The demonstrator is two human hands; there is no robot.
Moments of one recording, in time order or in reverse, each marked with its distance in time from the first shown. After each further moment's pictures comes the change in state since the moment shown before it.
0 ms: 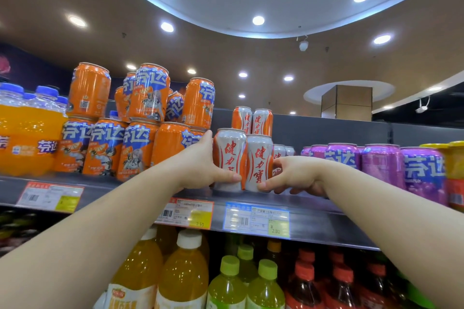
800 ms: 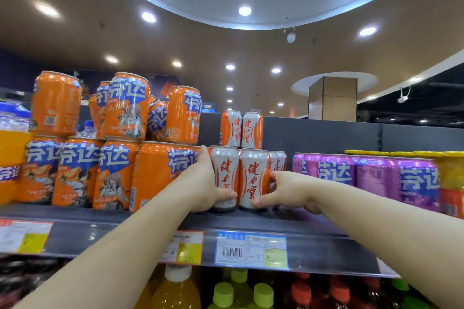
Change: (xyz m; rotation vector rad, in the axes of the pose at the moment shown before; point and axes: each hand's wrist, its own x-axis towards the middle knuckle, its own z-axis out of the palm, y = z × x) left_hand 0.019 0.019 0.016 0.140 -0.036 -0.166; right_hand 0.006 0.003 0.002 0.008 0.070 0.052
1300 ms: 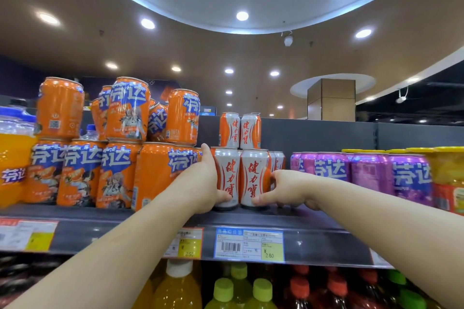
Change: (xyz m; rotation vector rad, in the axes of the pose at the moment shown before) left_hand -0.016 0.013 -0.001 0.194 0.017 0.026; right_hand -0.009 -0.003 -0.004 -0.140 0.018 0.007
